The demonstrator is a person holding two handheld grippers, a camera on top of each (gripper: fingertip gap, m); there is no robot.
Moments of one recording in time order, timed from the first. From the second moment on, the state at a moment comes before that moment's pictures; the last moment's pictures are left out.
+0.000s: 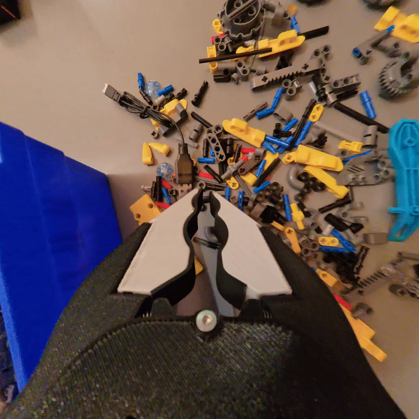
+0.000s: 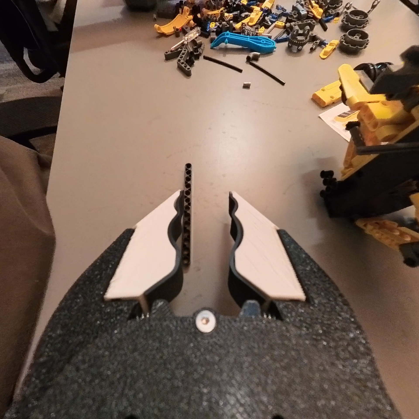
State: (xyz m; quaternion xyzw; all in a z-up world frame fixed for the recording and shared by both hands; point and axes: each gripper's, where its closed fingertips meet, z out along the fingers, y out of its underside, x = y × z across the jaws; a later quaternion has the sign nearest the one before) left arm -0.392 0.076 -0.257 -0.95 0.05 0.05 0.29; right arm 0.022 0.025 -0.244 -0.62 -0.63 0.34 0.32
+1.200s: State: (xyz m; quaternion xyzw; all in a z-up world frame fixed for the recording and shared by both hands) left arm -0.378 0.076 -0.264 -0.96 0.01 -0.04 0.28; right arm 0.022 0.030 -0.242 -0.64 -0.61 0.36 0.30
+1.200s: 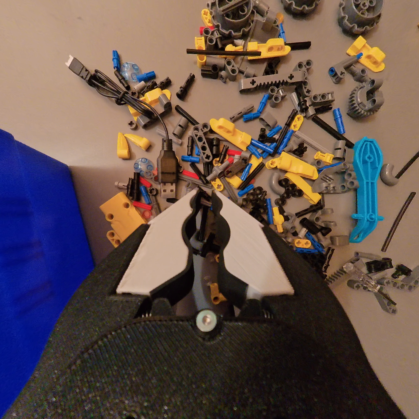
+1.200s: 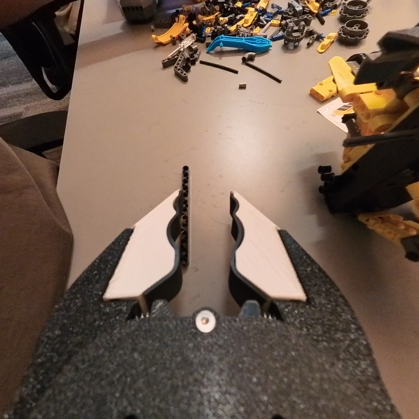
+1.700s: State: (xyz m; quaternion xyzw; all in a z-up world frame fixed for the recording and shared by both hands) left arm -0.367 0.079 -0.239 -0.94 0.03 0.00 0.34; right arm 0.022 0.030 -0.242 -0.64 -0.61 0.36 0.30
